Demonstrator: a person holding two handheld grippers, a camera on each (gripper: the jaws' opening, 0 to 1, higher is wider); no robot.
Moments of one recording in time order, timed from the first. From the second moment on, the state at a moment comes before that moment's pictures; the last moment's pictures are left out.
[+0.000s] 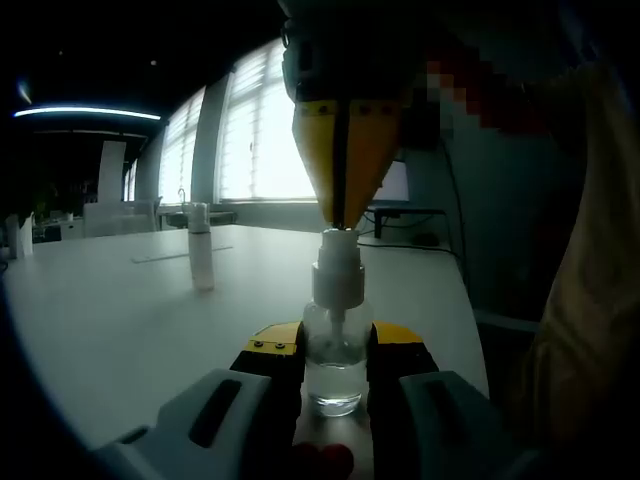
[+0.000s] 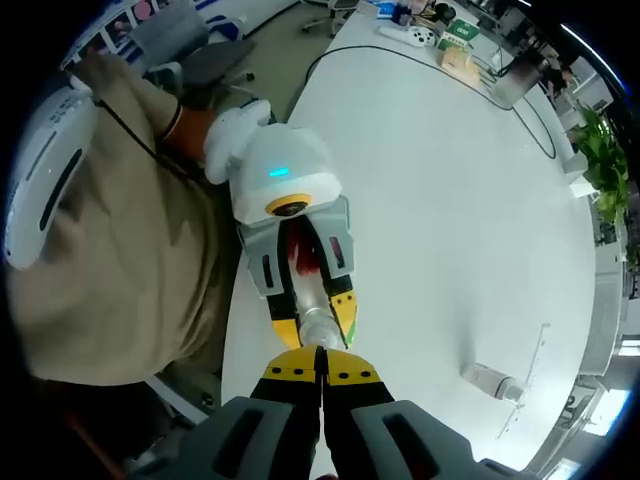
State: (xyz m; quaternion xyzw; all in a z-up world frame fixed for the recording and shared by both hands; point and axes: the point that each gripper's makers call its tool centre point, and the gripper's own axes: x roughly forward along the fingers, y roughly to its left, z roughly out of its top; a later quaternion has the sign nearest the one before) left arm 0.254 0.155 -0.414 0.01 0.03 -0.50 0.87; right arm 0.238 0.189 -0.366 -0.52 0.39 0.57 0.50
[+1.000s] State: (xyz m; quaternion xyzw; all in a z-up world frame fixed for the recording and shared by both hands) left arm 0.257 0.157 -0.415 0.01 0.03 -0.50 0.87; right arm 0.237 0.187 -0.360 -0.53 0.39 0.56 0.50
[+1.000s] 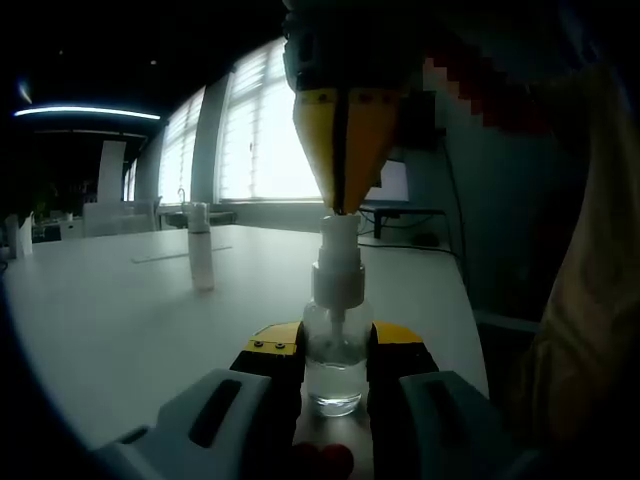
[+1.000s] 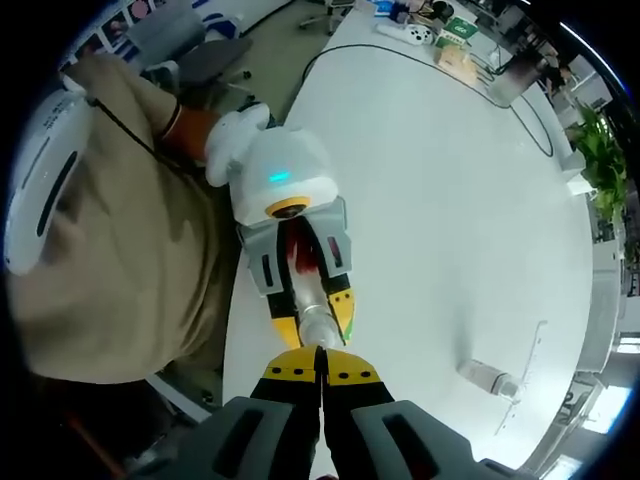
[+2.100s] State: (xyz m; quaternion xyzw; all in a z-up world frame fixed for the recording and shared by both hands) left arm 0.259 0.158 -0.415 0.01 0.03 -0.50 0.86; right arm 0.234 0.186 -0.364 -0.56 0.40 0.56 0.47
